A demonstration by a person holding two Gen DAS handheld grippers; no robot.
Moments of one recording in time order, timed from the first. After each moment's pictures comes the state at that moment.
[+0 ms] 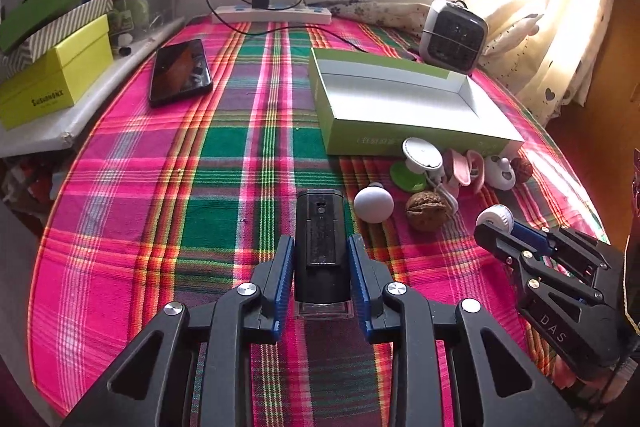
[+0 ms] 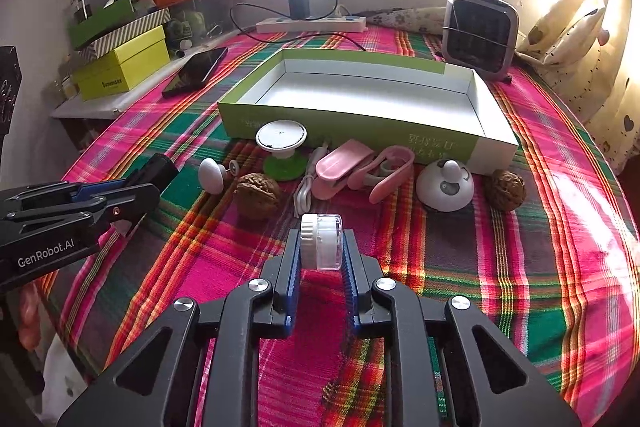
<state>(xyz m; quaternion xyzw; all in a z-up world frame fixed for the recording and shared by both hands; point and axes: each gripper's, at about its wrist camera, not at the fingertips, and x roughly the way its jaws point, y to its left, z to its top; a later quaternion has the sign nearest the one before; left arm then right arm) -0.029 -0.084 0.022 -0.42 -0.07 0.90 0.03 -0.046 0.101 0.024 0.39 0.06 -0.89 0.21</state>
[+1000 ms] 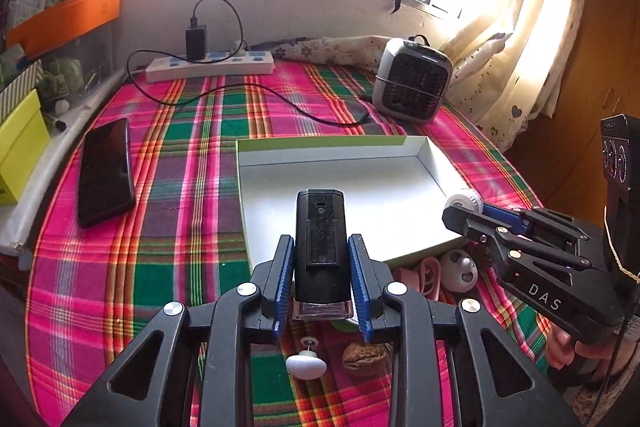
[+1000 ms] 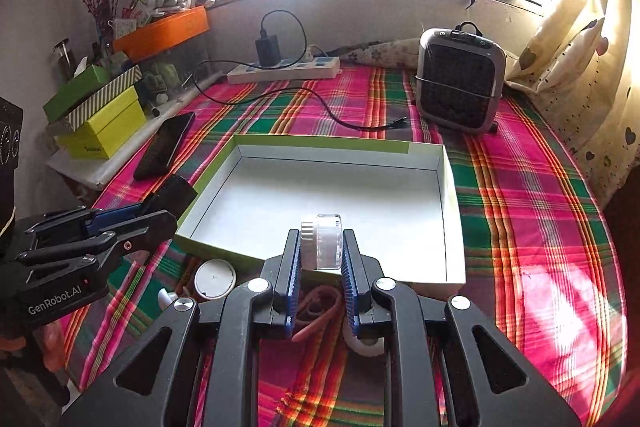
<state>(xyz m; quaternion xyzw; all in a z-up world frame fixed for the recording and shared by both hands) -0.121 -0.055 0.065 -0.39 -0.06 0.91 0.10 -0.136 0.122 0.074 0.38 0.03 -0.90 0.21</state>
